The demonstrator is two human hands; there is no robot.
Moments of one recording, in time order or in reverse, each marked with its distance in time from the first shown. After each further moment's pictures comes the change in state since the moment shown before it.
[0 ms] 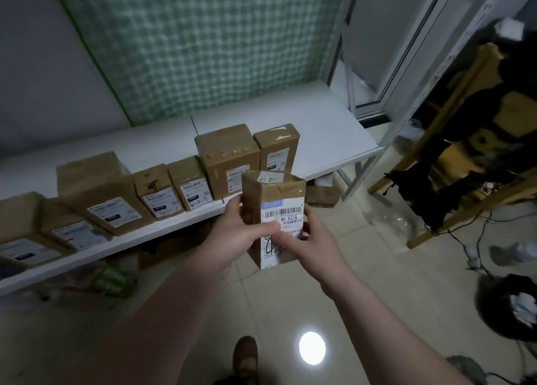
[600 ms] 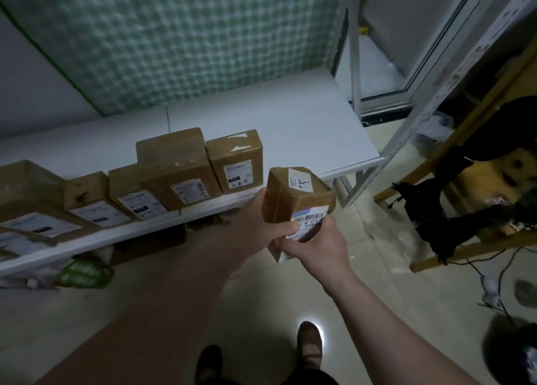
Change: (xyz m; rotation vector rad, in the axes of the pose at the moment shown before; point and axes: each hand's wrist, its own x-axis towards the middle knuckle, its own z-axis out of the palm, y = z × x) left_hand 0.151 0.043 0.168 0.200 -0.097 -0.006; right_hand 0.155 0.026 -0.164 -0.256 0.068 0.045
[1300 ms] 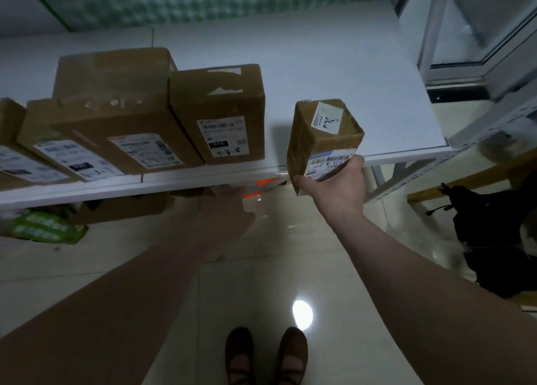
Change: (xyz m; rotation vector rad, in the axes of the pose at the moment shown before) left_hand 0.169 -0.139 -0.006 0.736 0.173 -0.292; right_hand 0.225 0.084 0.035 -0.083 0.113 -0.059
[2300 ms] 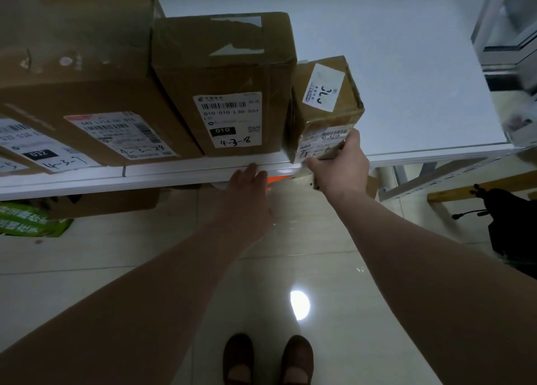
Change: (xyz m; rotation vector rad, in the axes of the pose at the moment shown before) left_hand 0.076 -0.020 0.042 0.253 0.207 0.115; right_hand 0.067 0.023 0.077 -0.178 -0.027 -0.055
